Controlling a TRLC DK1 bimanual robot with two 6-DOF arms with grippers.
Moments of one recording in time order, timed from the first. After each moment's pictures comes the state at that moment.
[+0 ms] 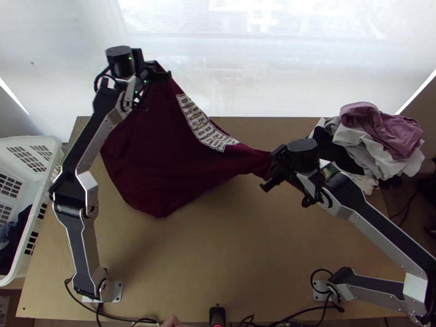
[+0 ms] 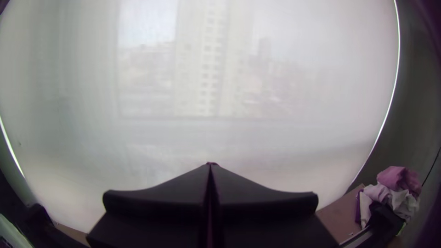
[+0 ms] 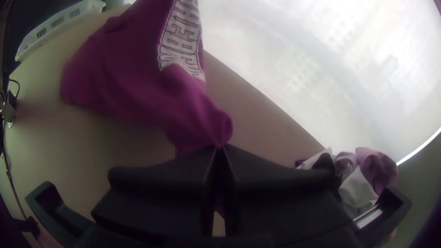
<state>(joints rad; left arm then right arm) -0.21 2.11 2.21 -0.29 -0.05 -0.10 0.60 1.30 1.15 -0.51 0.19 -0.25</state>
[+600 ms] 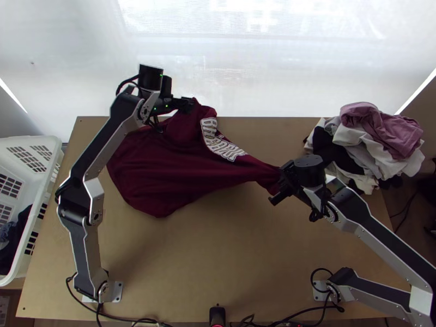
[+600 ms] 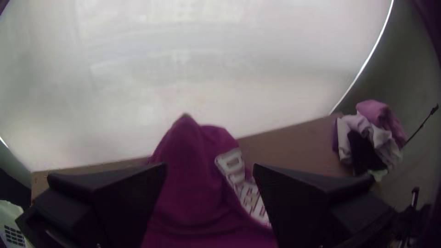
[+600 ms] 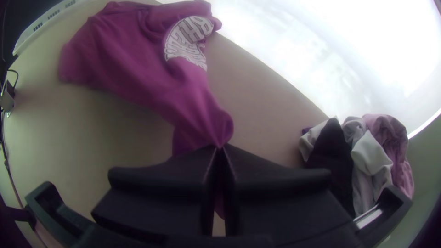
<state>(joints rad) -0.33 2.07 2.16 -0.71 0.03 -0.13 0.57 1.19 0.96 -0.51 0.19 -0.21</state>
